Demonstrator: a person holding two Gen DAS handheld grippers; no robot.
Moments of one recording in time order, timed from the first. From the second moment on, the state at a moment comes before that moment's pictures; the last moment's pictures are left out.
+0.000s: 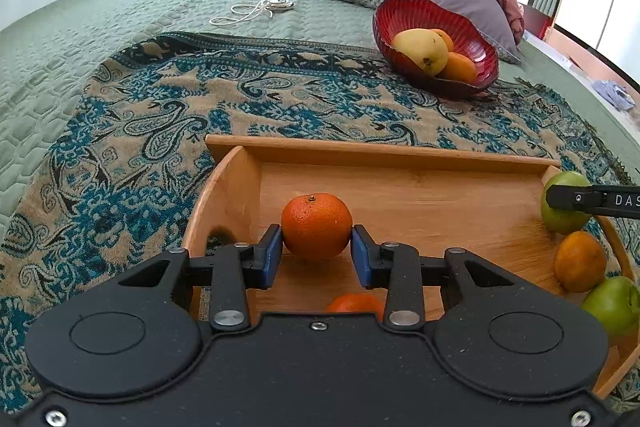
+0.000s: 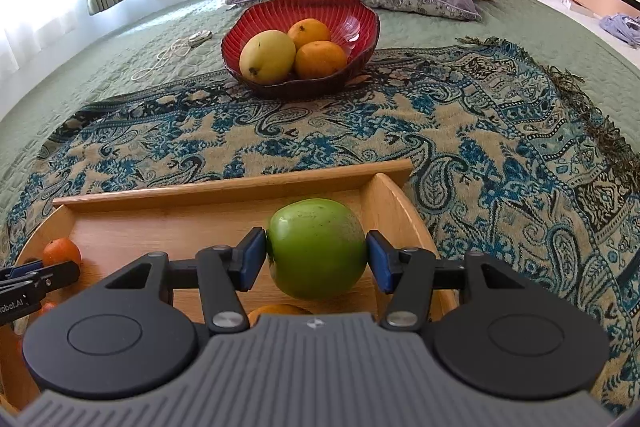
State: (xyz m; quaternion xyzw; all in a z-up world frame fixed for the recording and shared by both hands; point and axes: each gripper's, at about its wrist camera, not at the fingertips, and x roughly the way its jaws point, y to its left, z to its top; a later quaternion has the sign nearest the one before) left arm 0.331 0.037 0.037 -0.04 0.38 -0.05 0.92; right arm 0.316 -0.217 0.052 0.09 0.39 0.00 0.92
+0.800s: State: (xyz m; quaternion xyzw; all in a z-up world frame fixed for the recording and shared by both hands) left arm 0.321 0.039 0.044 -0.04 0.37 -0.06 0.93; right arm 0.310 -0.214 0.058 0.09 0.37 0.01 0.93
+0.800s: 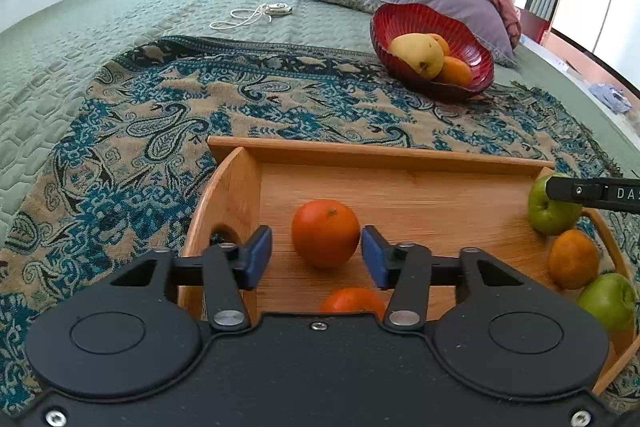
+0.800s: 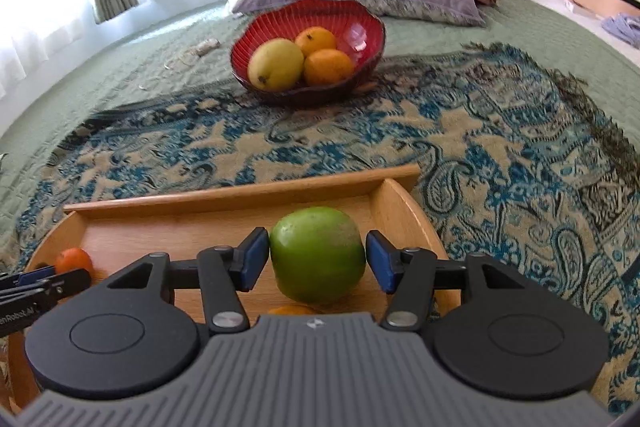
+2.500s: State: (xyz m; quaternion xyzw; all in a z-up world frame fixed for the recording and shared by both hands) left arm 0.120 -0.008 0.033 0.00 0.32 -0.13 0.94; right arm 0.040 -0.160 0.027 -0.07 0.21 0.13 0.97
